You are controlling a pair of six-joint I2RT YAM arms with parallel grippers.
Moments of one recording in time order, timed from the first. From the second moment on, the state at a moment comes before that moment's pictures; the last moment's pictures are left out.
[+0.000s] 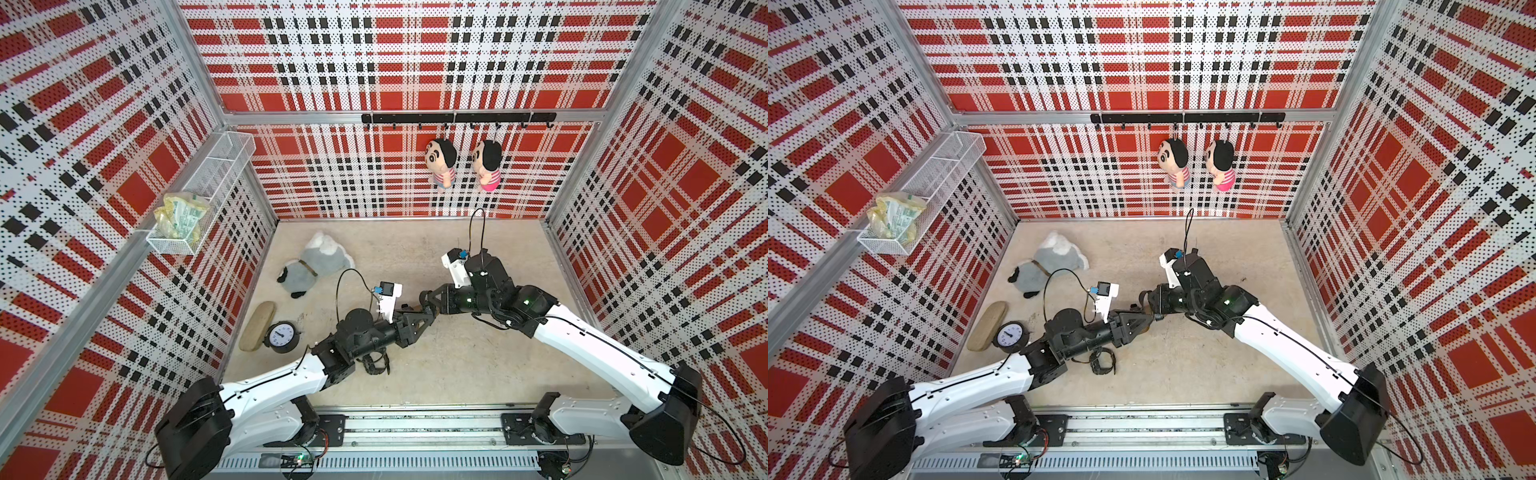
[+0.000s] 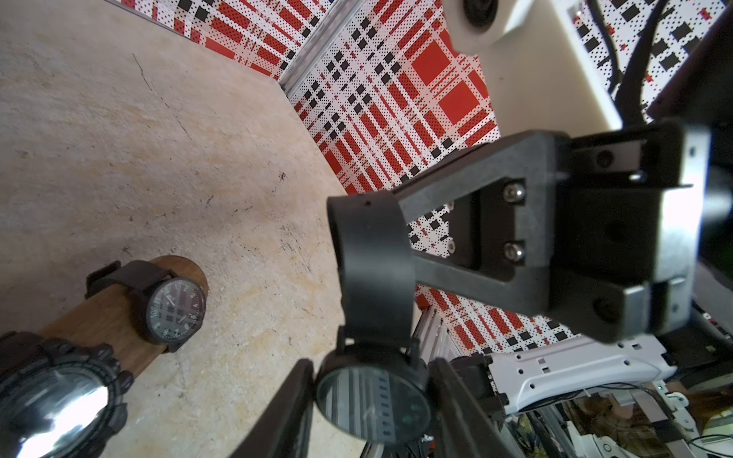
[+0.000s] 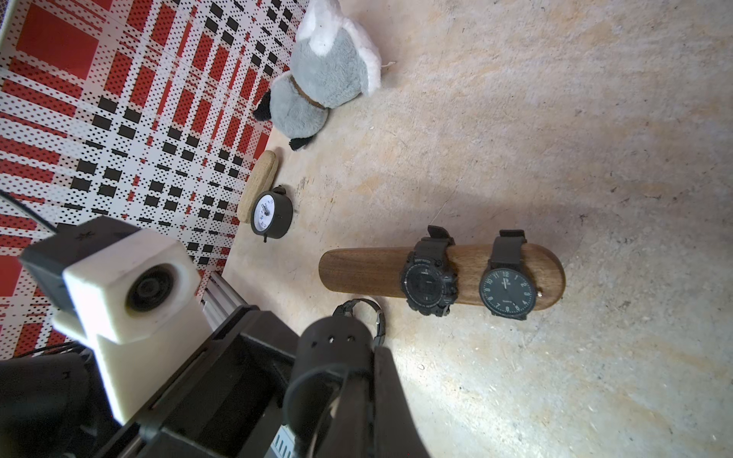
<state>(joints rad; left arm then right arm) -0.86 1.09 0.47 0.51 0.26 -0.81 0.76 1.24 1.14 -0.54 -0.20 0.63</state>
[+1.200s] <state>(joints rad) -0.81 0.76 0.72 -0.72 -0.38 -1.07 0.74 1.23 1.14 -0.75 0.08 0.53</state>
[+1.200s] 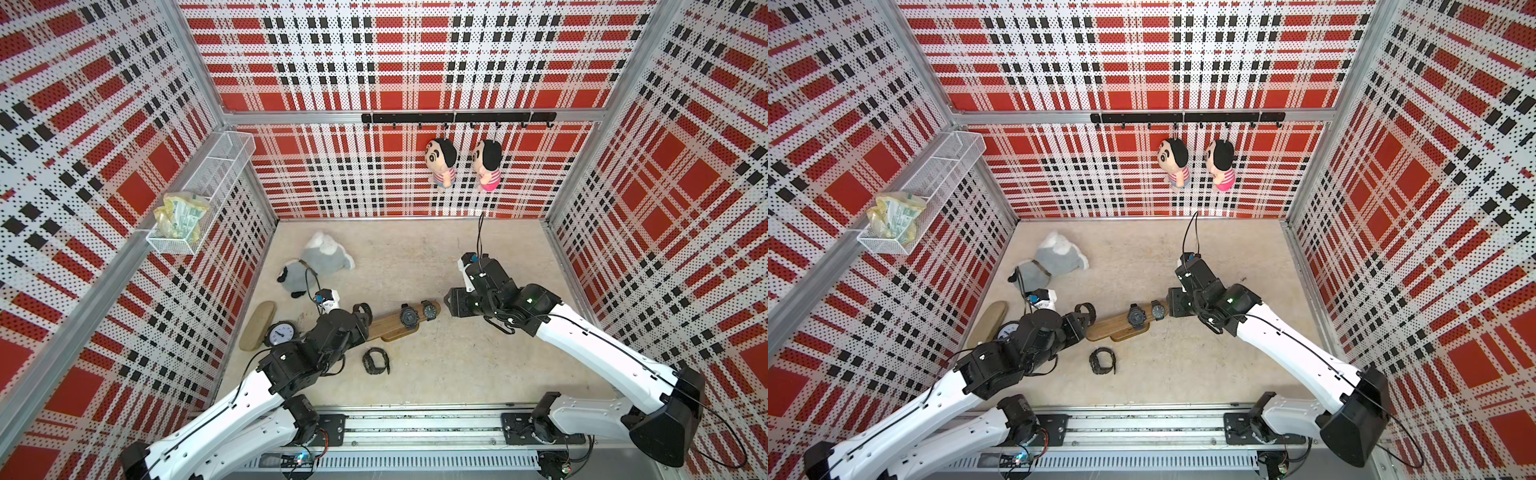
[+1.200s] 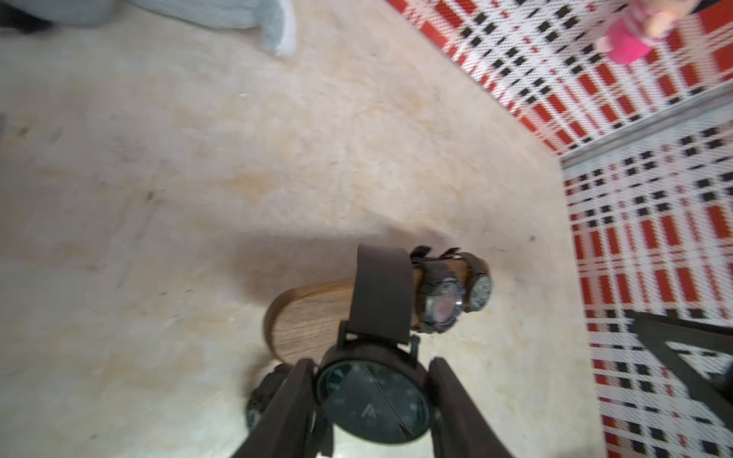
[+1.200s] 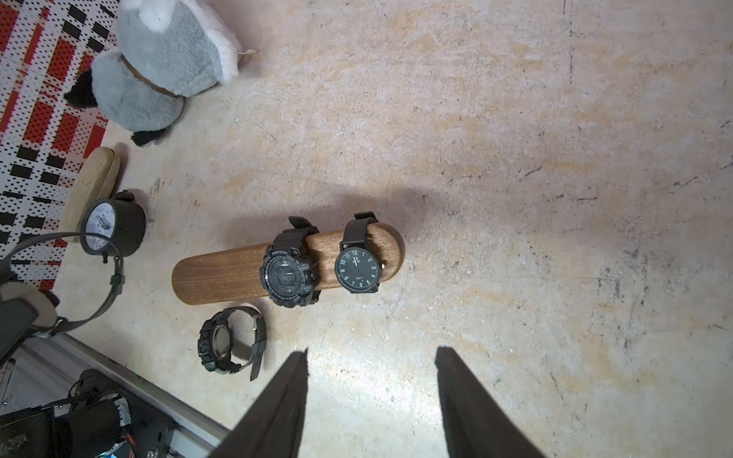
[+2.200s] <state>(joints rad) -0.82 1.02 0.70 -0.84 -0.43 -1.15 0.74 1.20 1.11 -0.75 0.08 0.53</state>
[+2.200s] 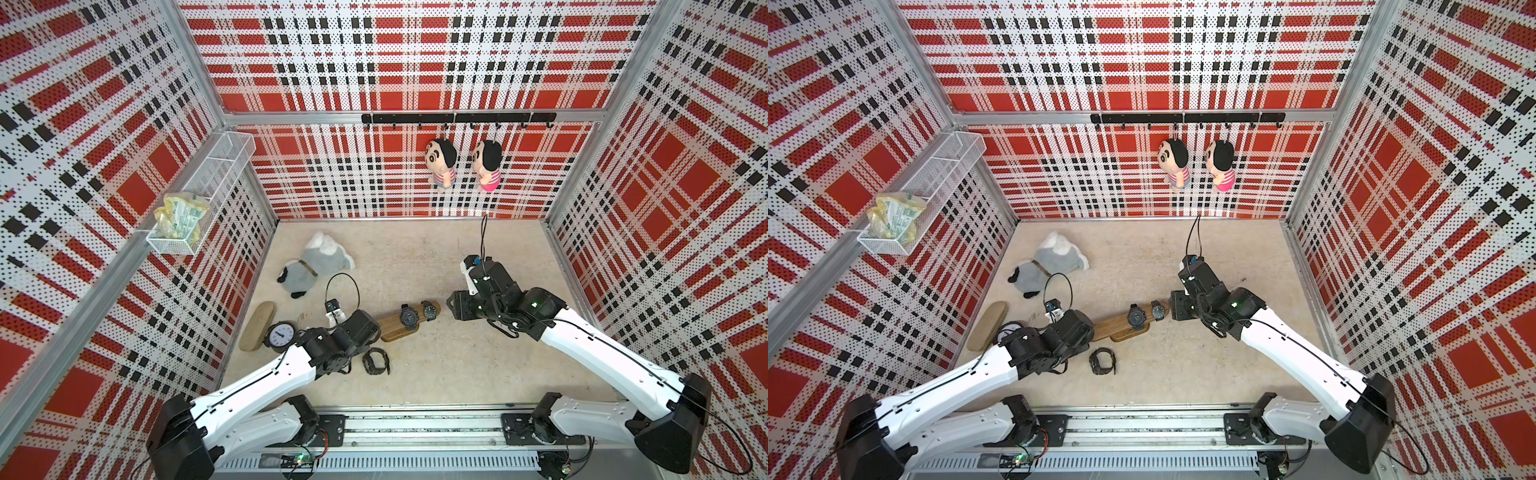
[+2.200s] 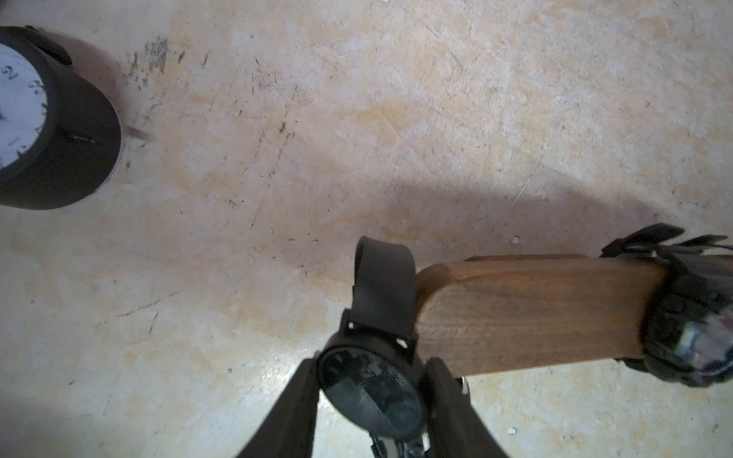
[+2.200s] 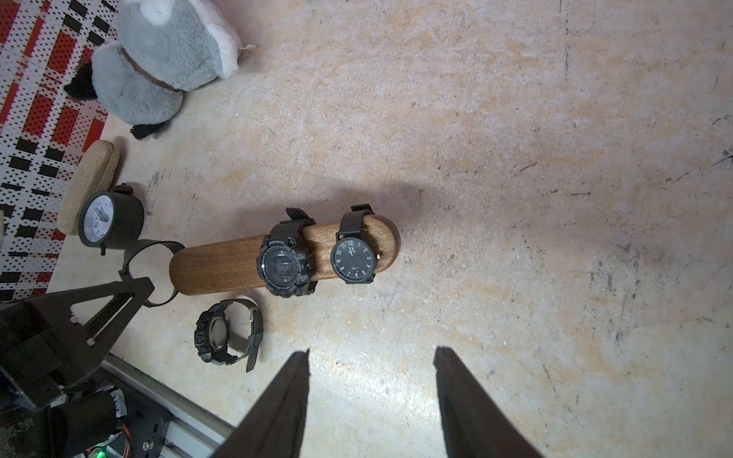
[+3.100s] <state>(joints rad) -0.83 0.97 0.65 -0.81 -0.42 -1.14 0.74 1.21 1.11 -0.75 0.06 0.53</state>
